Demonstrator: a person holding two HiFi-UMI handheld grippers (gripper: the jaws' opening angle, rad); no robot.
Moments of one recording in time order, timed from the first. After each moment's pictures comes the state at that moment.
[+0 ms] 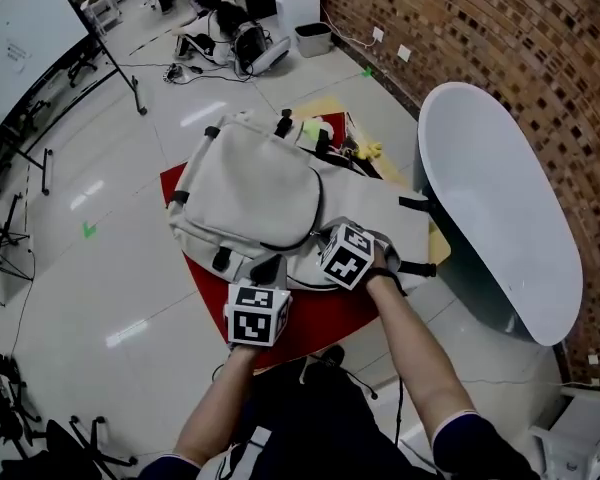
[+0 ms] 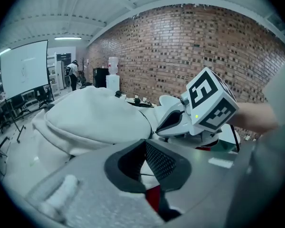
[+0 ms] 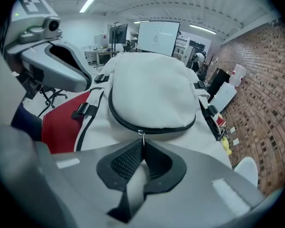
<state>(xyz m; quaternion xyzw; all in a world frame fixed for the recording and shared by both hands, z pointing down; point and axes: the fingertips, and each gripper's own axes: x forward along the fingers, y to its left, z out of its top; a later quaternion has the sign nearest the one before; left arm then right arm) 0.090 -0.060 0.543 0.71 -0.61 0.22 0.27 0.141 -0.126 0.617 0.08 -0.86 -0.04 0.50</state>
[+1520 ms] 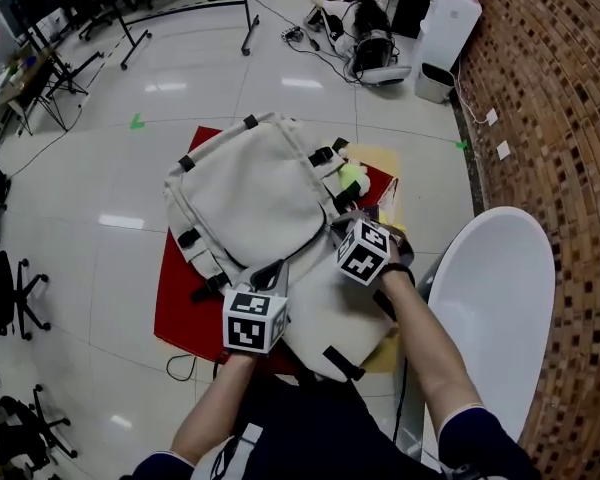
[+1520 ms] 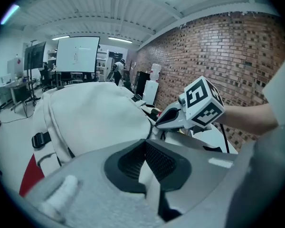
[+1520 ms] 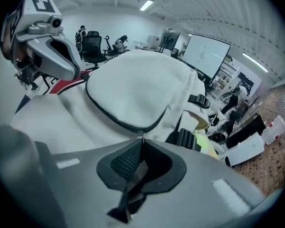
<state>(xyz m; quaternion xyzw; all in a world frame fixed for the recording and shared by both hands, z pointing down) 0.123 -0.150 0.552 0.51 -0.78 0.08 0.34 0.120 -0.270 0.626 -0.17 -0.84 -0.22 0.46</state>
